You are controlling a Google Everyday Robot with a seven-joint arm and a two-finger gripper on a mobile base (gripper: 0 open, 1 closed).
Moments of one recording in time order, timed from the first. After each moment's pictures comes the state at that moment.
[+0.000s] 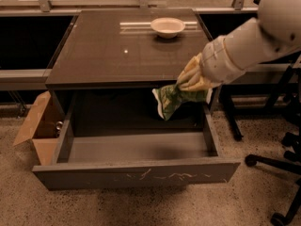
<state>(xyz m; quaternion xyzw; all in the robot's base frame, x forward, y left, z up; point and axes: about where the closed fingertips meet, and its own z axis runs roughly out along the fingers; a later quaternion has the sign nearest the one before) 0.545 -0.106 0.889 -0.75 0.57 0.05 0.34</state>
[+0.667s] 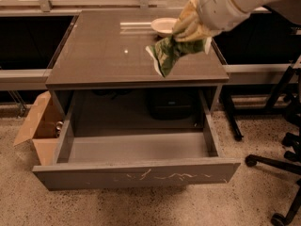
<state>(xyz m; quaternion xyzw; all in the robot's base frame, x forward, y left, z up) 0.585 -0.088 1.006 -0.78 0.49 -0.06 0.38</state>
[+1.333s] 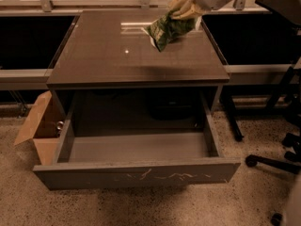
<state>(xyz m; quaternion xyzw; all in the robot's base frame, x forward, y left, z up) 0.686 -0.088 1.018 -0.77 0.48 -0.06 0.42</state>
